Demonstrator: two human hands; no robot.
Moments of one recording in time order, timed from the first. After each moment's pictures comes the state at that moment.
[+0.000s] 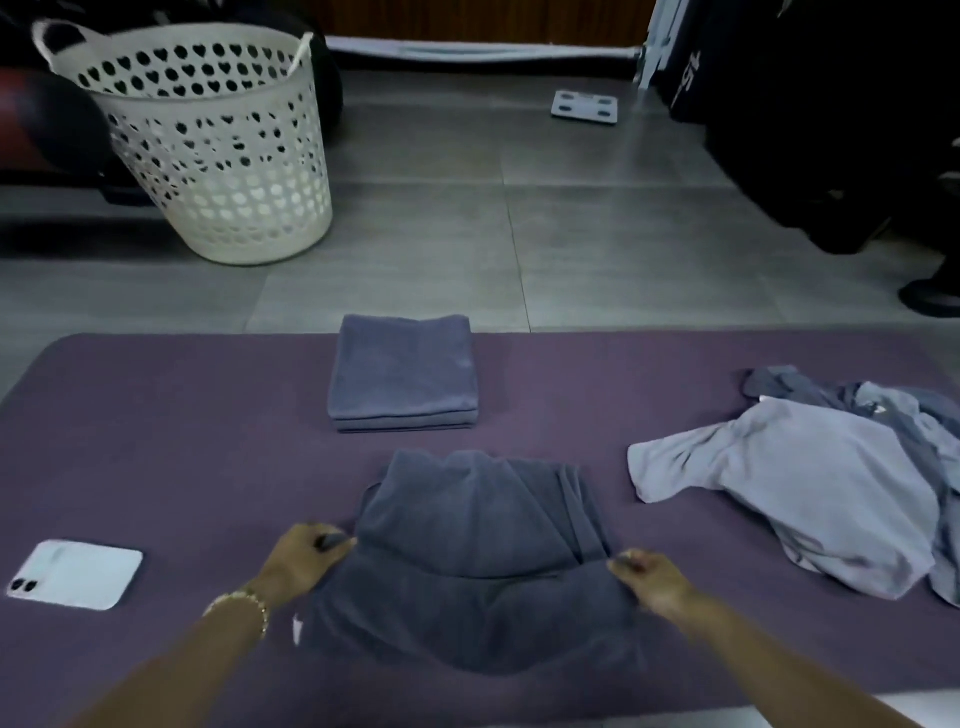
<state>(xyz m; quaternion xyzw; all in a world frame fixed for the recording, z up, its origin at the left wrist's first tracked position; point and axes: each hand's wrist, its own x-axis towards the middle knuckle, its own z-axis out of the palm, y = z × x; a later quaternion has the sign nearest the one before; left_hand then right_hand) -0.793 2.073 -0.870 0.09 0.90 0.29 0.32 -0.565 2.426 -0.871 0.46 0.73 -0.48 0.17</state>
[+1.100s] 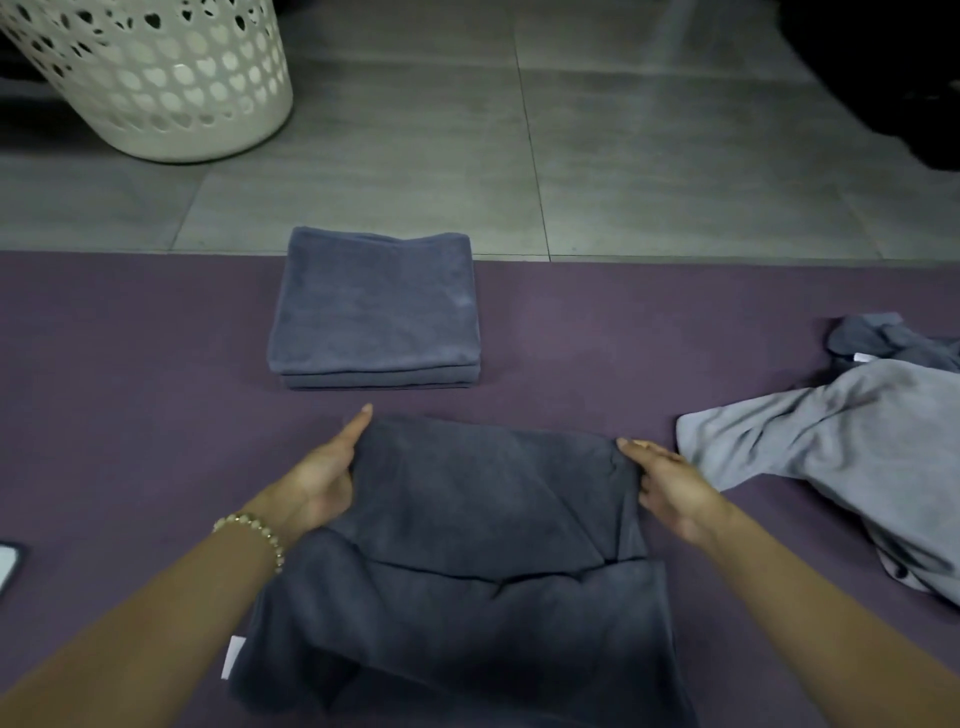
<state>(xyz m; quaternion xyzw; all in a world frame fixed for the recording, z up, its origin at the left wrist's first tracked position) -0.855 2.194 -0.926 -0.21 0.57 0.62 0.50 -0.676 2.484 -0.941 0.48 0.52 -0.71 0.02</state>
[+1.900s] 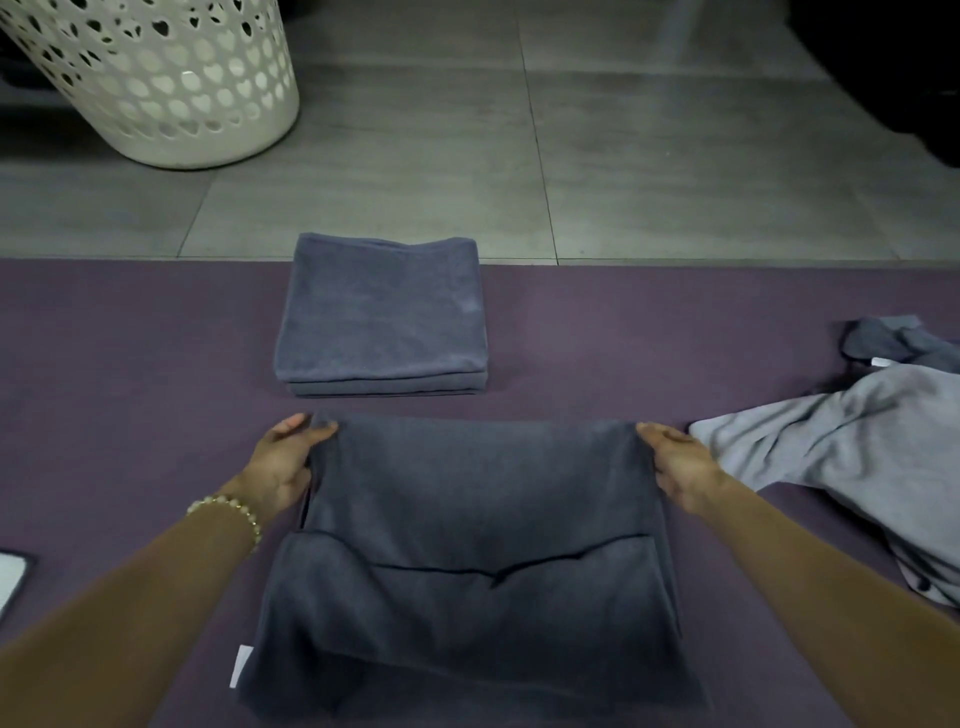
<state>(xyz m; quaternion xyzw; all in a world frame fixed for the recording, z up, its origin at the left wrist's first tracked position) -0.899 2.157 -0.950 -0.26 0.66 0.64 0.28 -0.704 2.507 -0.959 0.54 0.56 -0.63 -0.04</state>
